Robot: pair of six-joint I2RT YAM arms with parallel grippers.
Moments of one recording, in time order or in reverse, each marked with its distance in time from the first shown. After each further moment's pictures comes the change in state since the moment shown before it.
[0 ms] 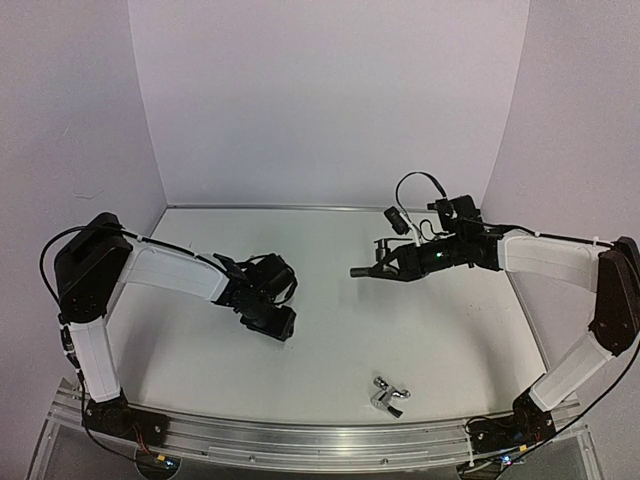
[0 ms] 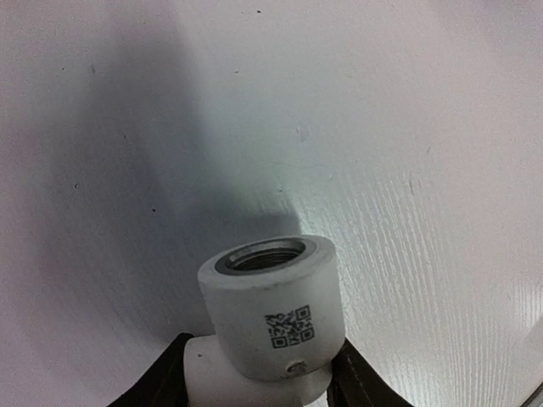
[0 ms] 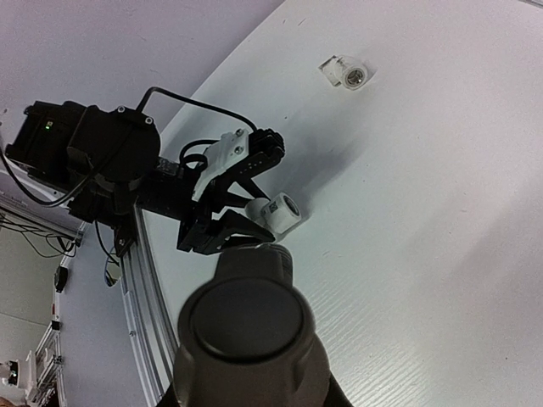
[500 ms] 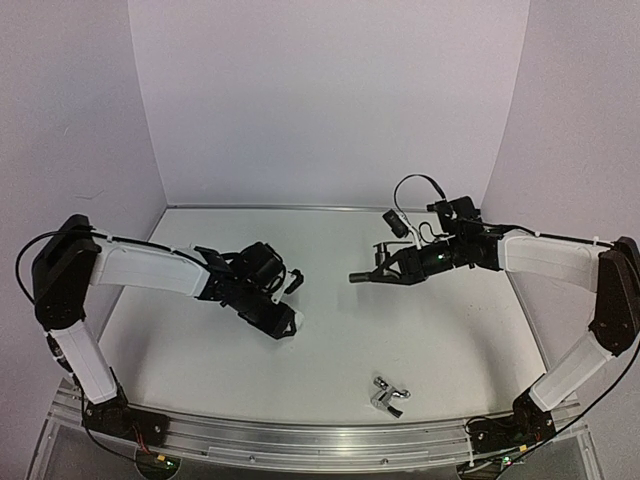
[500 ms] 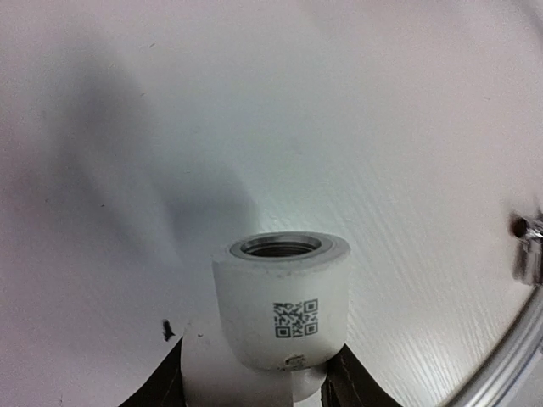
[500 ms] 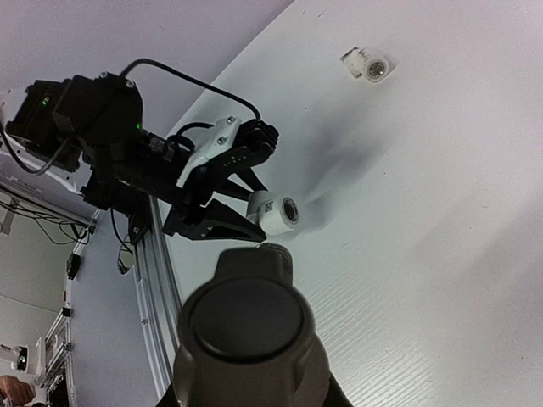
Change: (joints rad) left arm 0.005 -0.111 -0.033 -0.004 0.137 0.158; right arm 0.000 0.000 0.000 -0.029 -0.063 -0.027
